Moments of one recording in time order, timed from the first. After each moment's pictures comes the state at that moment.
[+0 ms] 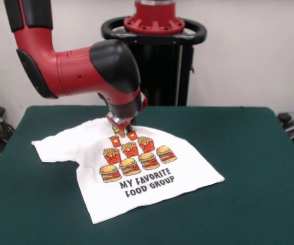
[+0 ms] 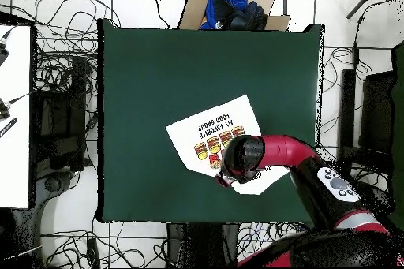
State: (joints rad) arm -0.78 -0.38 0.46 1.73 -0.64 0.99 0.96
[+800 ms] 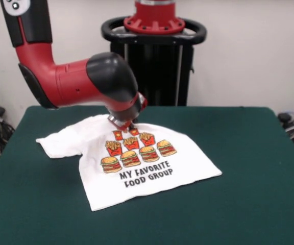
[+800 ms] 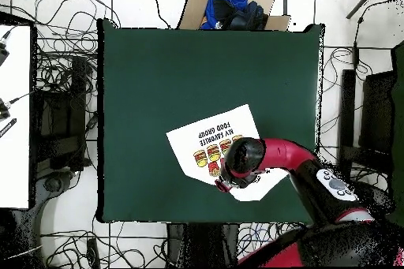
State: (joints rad) arm -0.81 -0.31 0.46 1.71 -0.64 1.04 0.96
